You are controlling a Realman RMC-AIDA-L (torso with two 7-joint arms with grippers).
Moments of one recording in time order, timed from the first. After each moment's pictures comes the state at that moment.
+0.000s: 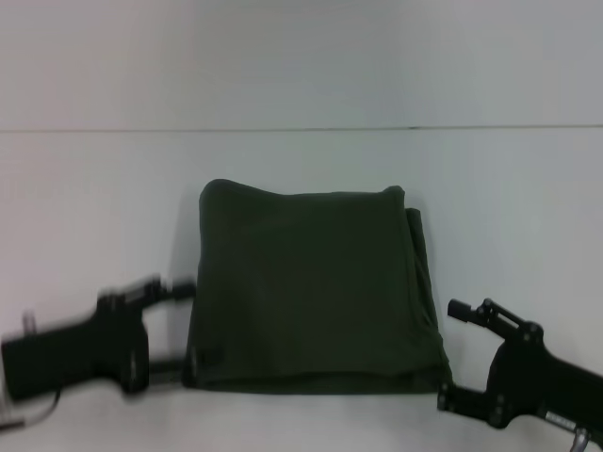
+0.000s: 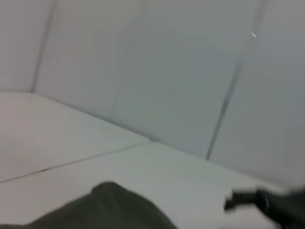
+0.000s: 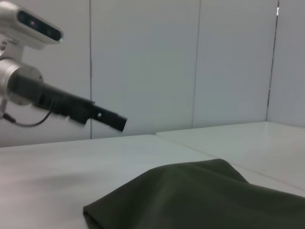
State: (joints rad) left arm -0.37 -2.16 0.44 0.74 2.09 1.77 -1.20; right arm 0.33 2.10 -0.75 -0.29 -1.70 -1.50 0.59
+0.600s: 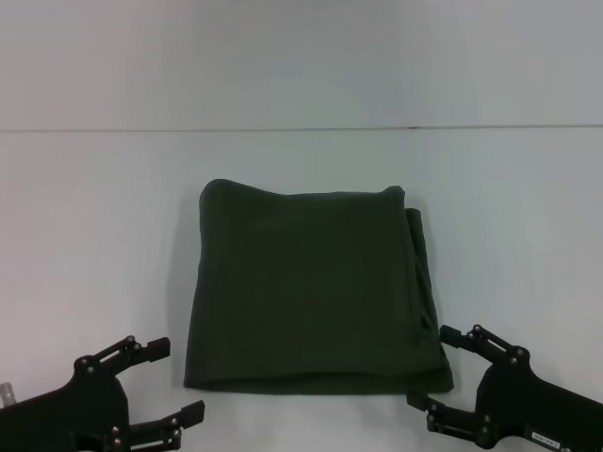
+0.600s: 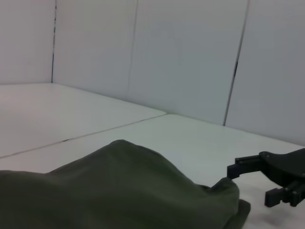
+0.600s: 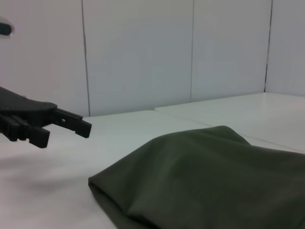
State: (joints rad) left arm -0.26 -2.17 0.37 0.66 2.15 1.74 -0.96; right arm 0.34 2.10 -0.76 -0.21 -1.70 -1.42 0.57
